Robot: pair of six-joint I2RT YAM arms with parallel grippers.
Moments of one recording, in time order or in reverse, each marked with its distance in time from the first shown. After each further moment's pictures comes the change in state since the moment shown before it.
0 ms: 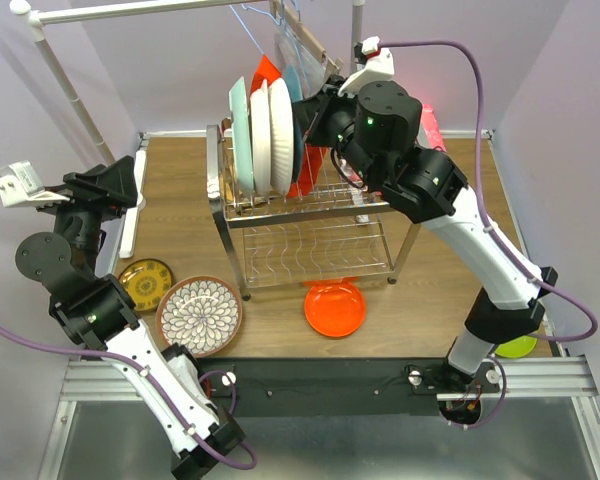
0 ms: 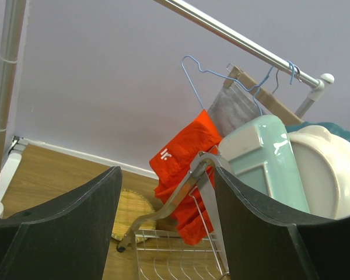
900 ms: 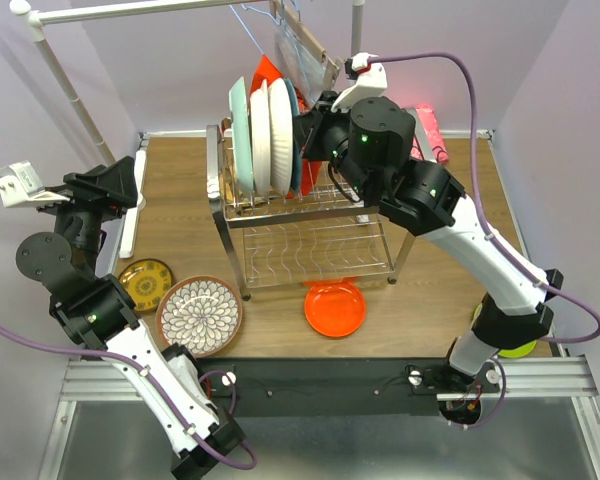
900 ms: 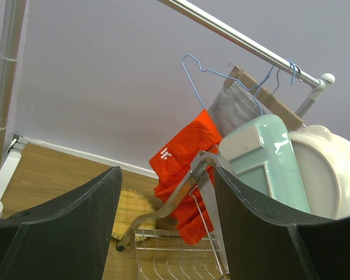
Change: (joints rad) left arm 0.000 -0.001 -0.005 0.000 0.000 -0.002; right arm 0.062 -0.049 -0.095 0.020 0.057 -0.042
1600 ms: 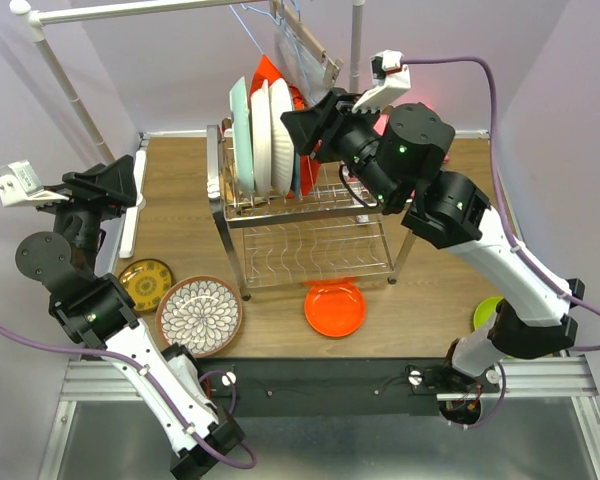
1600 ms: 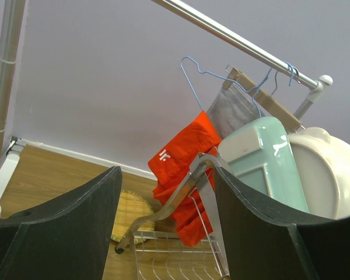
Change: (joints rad) left arm 0.000 0.005 0.000 0.014 0.000 -0.007; right arm 0.028 -0.096 -0.074 0.107 -0.047 0.007
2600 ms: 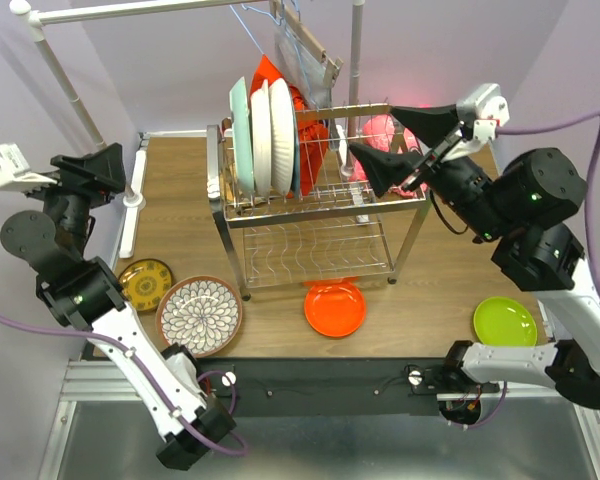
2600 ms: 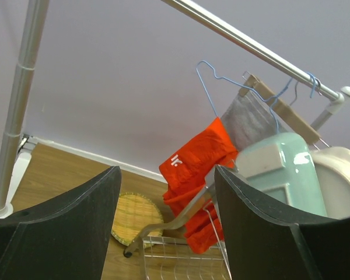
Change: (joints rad) left arm 0.000 0.081 0.052 -0.008 -0.010 0.027; right arm -0.115 -0.418 -0.392 0.186 -0.342 -0.589
